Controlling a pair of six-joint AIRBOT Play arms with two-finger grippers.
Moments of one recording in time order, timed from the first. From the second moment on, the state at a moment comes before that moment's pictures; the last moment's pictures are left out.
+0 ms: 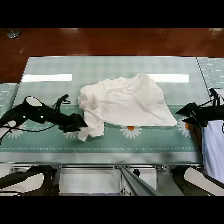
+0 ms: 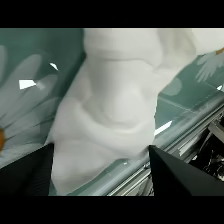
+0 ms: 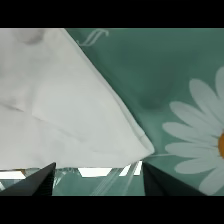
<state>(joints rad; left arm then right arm) -0.03 -1.34 0.64 0.72 -1.21 -1.15 -0.56 -1.20 0.73 -0.97 1.26 1.30</state>
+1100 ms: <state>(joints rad) -0.08 -1.31 0.71 0.64 -1.17 -1.08 -0.26 -1.38 0.89 -0.81 1.15 1.32</state>
